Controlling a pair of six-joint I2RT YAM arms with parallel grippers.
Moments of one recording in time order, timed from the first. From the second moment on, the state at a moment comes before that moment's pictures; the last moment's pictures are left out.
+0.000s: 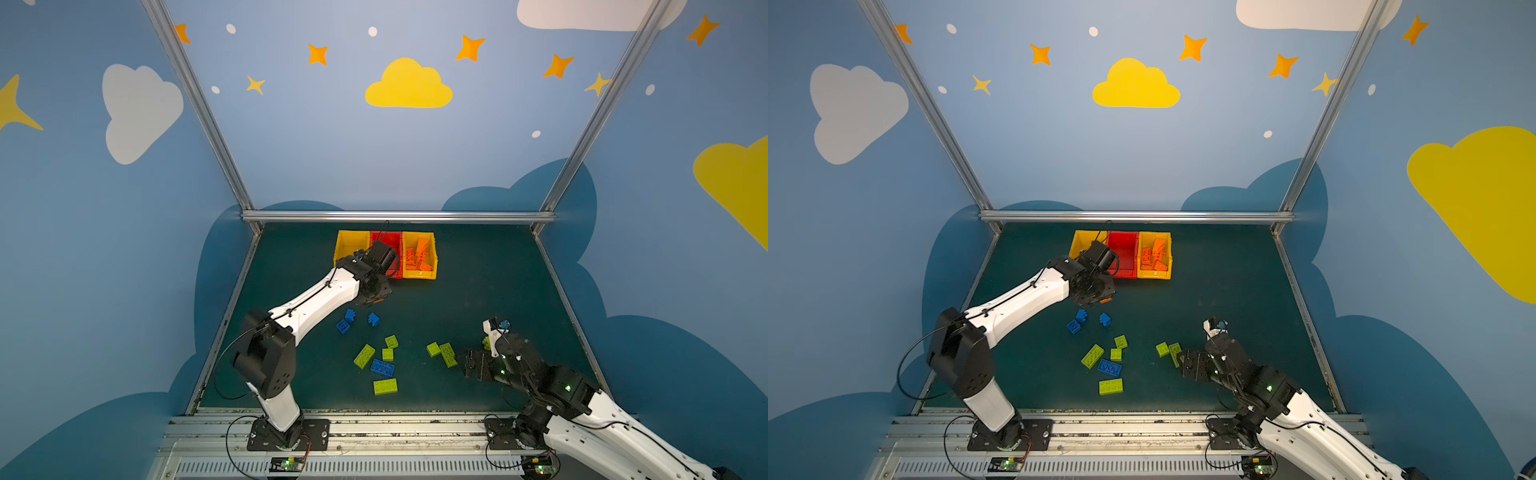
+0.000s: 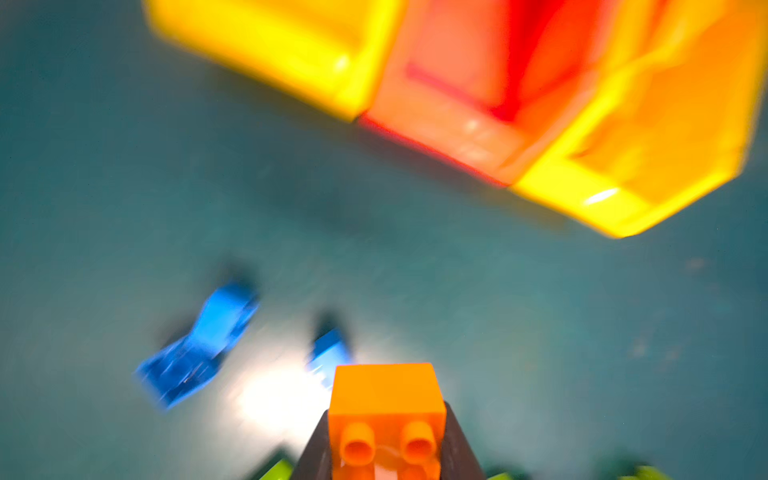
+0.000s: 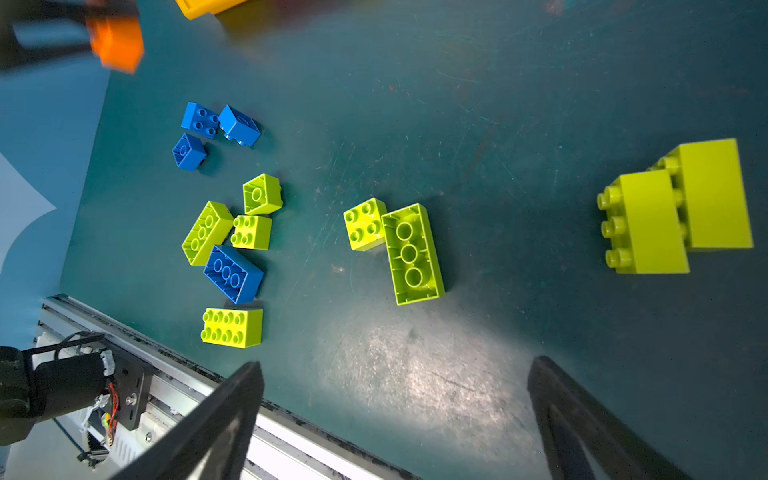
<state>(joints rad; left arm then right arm) -0.61 1.79 1.55 -0.88 -0.15 -0.88 0.84 0.55 0.52 -0.79 0.09 0.76</state>
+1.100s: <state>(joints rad) -0.47 2.66 2.69 -0.84 0.27 -0.72 0.73 0.92 1.00 -0.82 0.16 0.62</state>
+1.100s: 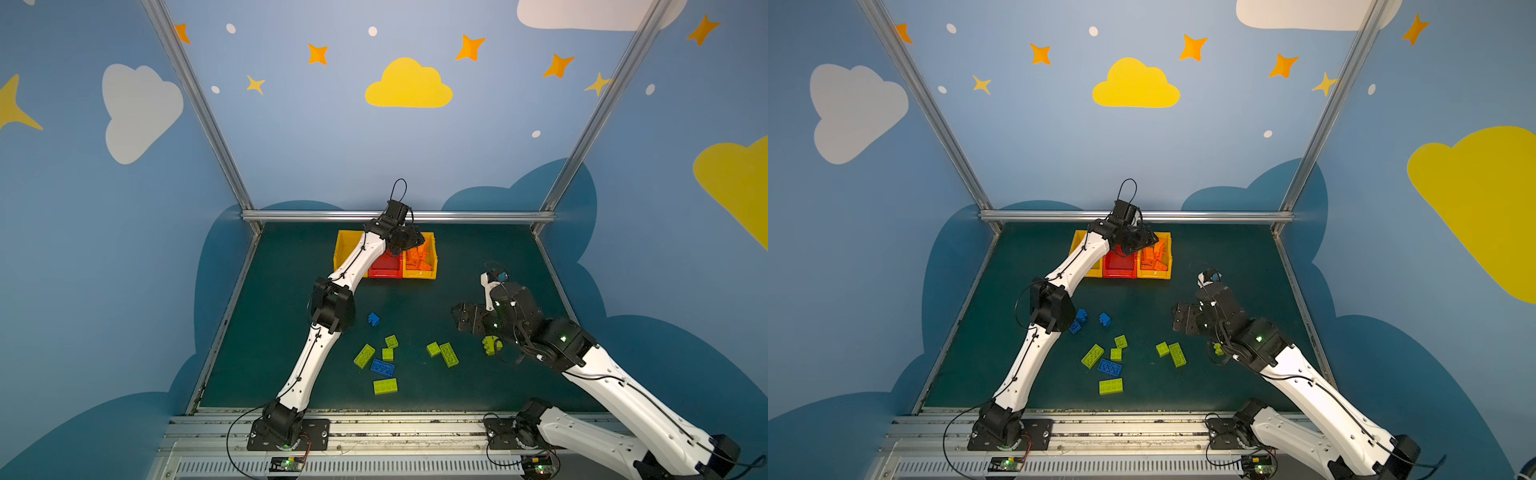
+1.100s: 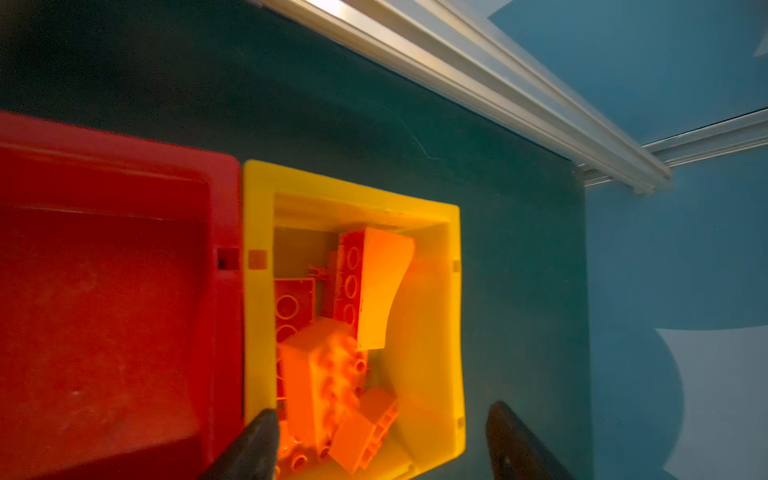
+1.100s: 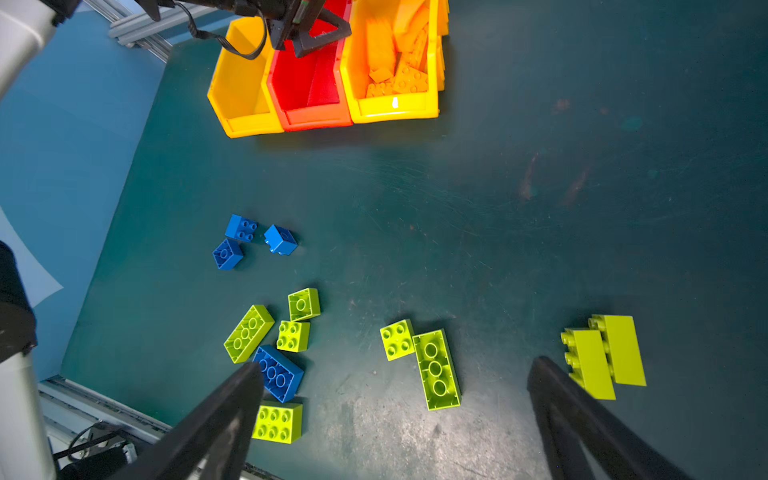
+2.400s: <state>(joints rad) -0.59 0.84 0.54 -0.51 -0.08 -0.84 0.74 1.19 0.70 -0.80 -0.02 0.62</state>
